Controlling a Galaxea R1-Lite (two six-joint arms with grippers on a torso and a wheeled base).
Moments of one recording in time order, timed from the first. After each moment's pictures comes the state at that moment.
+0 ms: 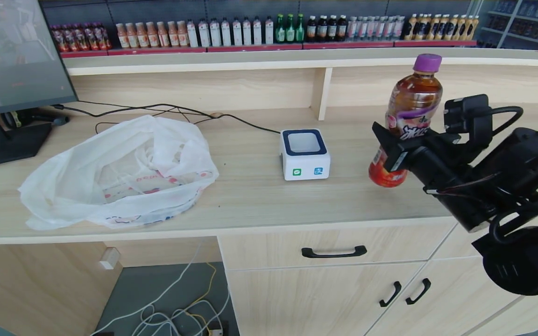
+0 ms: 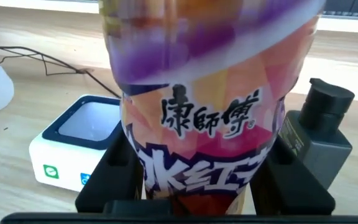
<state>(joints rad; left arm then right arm) 0.00 0.00 0.00 0.00 0.00 0.00 0.36 1.81 -0.71 -1.46 -0.06 -0.14</state>
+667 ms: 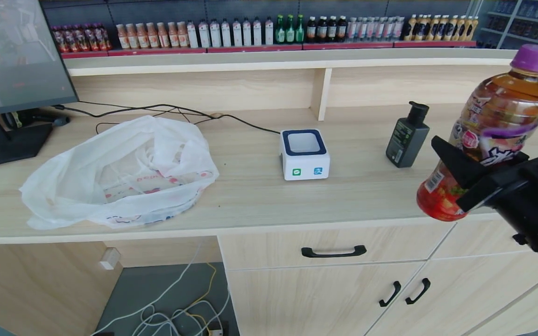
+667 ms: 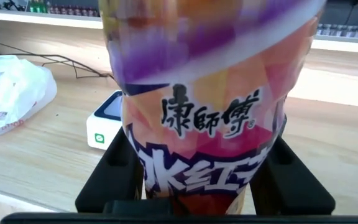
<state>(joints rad) 0.00 0.00 0.00 0.00 0.00 0.00 0.41 1.44 -0.34 -1.49 -0.08 -0.16</state>
